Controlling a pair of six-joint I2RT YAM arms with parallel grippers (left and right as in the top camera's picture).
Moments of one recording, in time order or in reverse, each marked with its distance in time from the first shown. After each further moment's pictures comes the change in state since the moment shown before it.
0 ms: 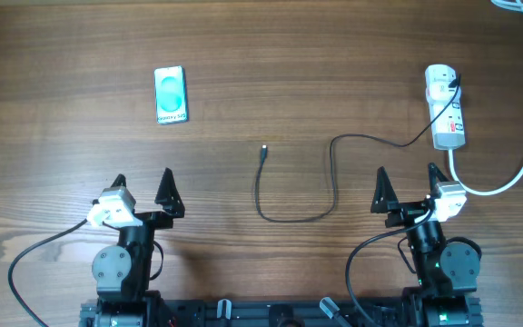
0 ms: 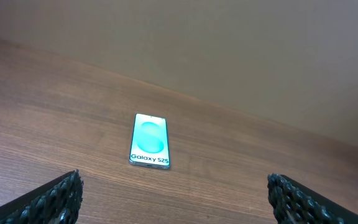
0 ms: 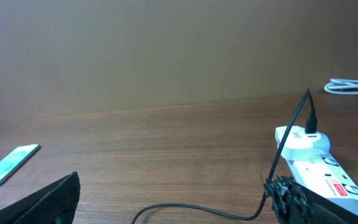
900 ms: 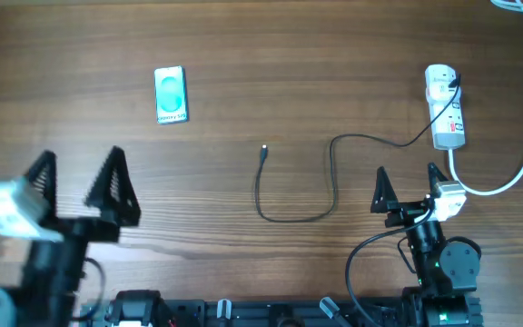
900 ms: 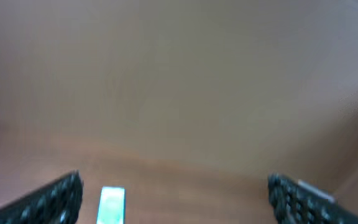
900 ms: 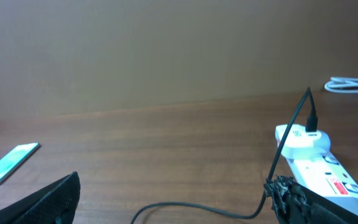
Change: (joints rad) left arm 0.000 0.553 1.237 -0.651 0.084 0.002; right arm 0.000 0.005 0.000 0.001 0.000 0.000
